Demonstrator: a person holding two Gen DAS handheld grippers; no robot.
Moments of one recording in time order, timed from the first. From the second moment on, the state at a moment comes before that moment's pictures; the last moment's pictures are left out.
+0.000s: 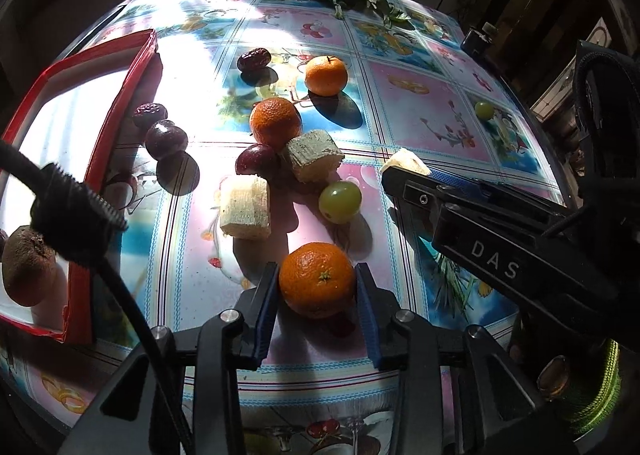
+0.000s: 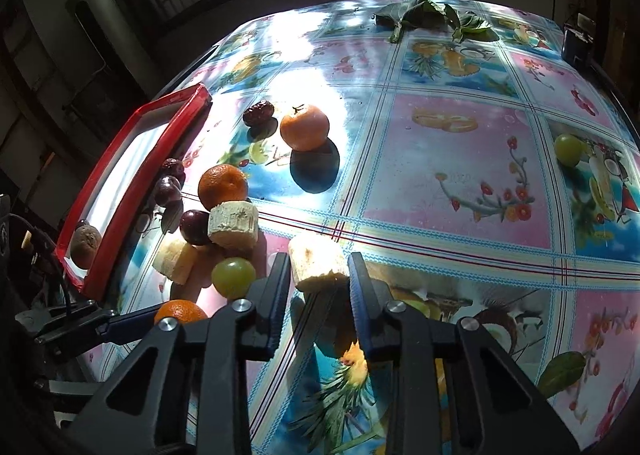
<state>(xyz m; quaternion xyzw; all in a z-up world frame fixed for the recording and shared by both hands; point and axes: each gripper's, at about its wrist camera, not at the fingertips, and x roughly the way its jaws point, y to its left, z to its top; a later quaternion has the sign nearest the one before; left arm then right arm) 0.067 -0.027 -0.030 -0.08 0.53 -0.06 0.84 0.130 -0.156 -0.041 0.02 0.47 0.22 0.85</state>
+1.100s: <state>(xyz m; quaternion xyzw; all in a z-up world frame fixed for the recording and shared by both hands) 0.024 0.083 0.013 -0.07 0.45 0.13 0.88 0.079 -0.079 0.010 0.01 0.44 0.29 0.85</state>
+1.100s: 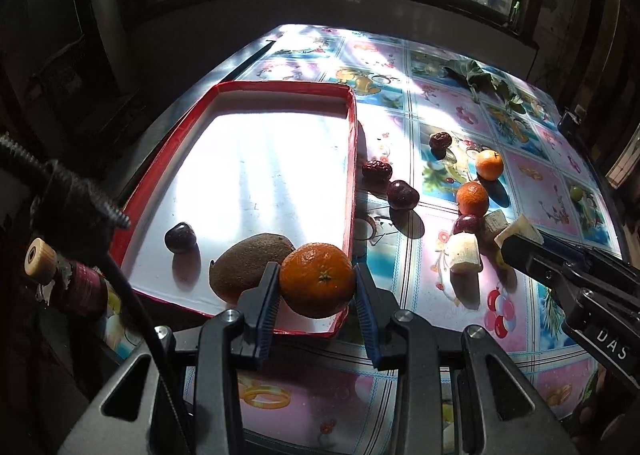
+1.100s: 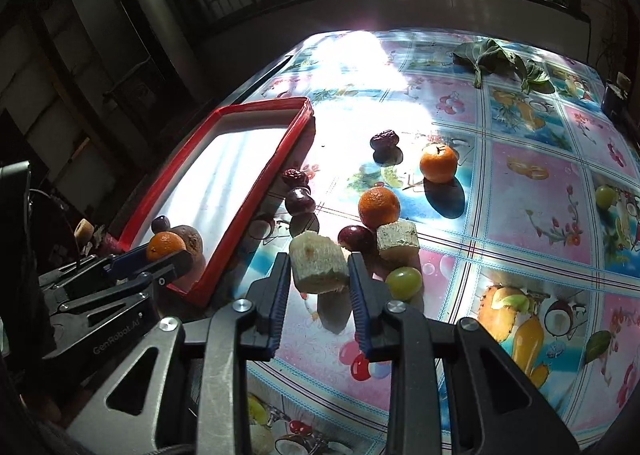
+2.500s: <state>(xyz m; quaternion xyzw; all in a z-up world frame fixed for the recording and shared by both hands) 0.081 0.233 -0.025 -0.17 0.49 0.20 0.83 0.115 0.098 -0.030 -0.08 0.47 0.37 0.79</state>
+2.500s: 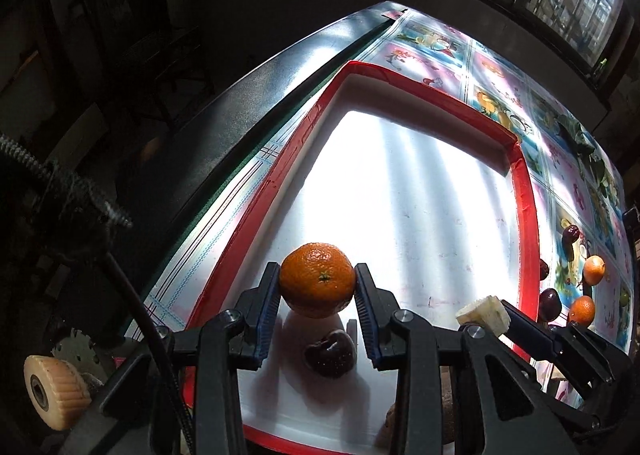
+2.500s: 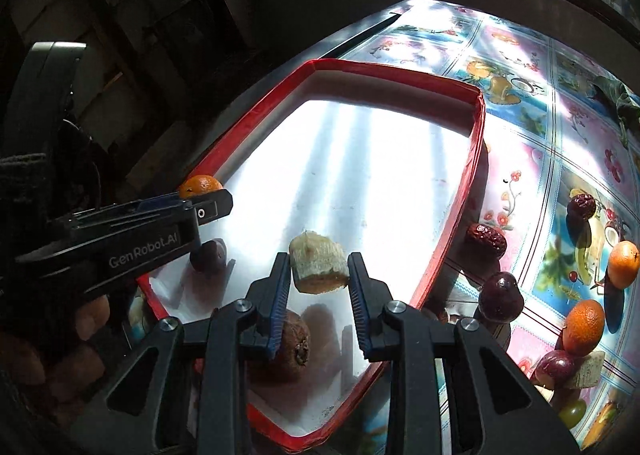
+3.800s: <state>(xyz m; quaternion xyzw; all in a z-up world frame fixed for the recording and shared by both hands) 0.037 0.136 0.029 -0.13 0.45 0.17 0.87 0.082 -0.038 0.016 -0.11 0.42 0.20 0.88</state>
